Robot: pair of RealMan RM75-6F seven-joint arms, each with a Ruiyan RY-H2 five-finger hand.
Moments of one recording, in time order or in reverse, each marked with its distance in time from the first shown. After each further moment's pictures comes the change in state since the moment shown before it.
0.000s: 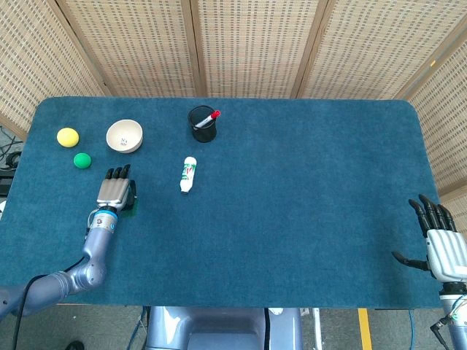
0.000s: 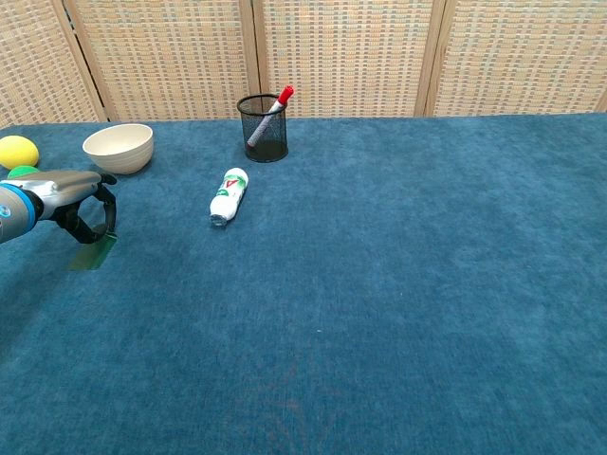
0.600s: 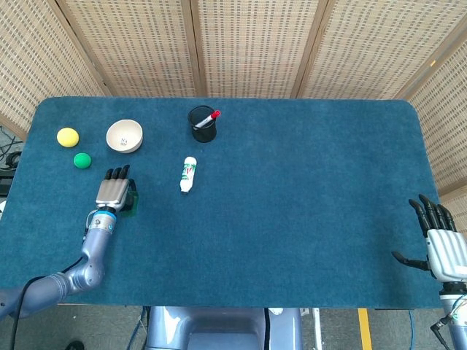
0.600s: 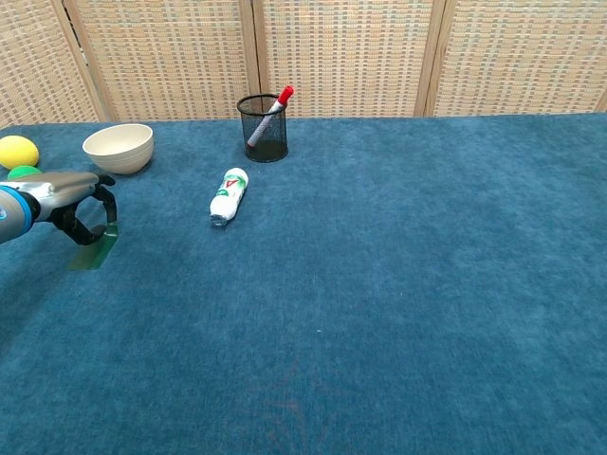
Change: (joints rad) left arm 0.020 0.000 -0.015 0.009 0.032 -0.018 -0.013; right arm 0.001 0.004 0.000 -0.004 0.002 -0.003 0.005
